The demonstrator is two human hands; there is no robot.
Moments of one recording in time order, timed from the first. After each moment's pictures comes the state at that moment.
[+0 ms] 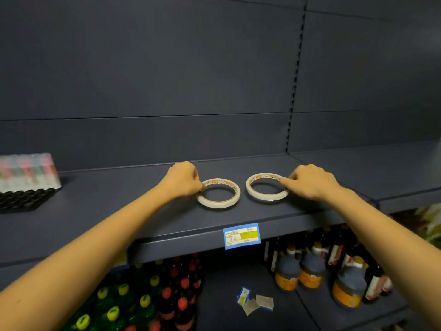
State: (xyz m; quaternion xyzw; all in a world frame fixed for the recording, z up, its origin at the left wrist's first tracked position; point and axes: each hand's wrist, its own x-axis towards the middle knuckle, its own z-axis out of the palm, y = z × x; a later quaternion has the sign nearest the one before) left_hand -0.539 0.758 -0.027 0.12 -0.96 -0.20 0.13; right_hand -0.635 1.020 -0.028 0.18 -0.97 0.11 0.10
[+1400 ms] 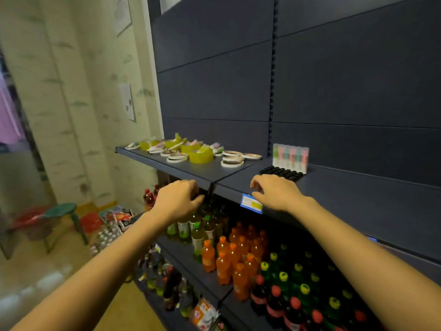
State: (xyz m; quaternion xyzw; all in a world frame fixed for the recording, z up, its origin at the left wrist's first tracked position) left_hand -0.104 0.621 -0.043 0.50 -0.83 0.11 0.23; right_hand -0.341 0.668 -0.027 0.73 -0.67 0.13 0.06
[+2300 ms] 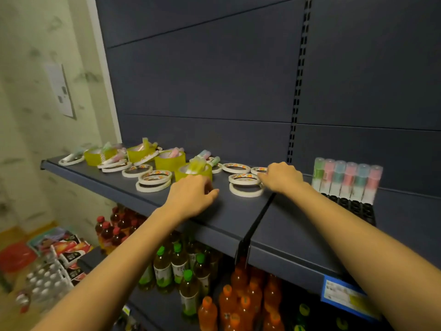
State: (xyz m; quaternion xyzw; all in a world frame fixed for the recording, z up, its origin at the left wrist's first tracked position) left_hand -0.138 0.342 -0.034 0.42 -0.88 0.01 0.22; right_hand -0.347 0.387 -0.021 0.51 -0.85 0.13 0.06
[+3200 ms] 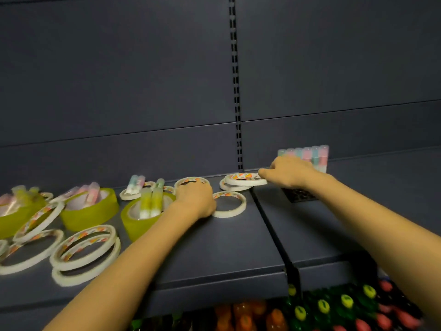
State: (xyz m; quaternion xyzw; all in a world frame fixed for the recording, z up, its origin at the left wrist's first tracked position) left_hand -0.236 0.236 -0.033 0.20 -0.97 0.13 0.06; right_hand -0.341 0.411 -0.001 0.31 -0.94 0.12 0.05
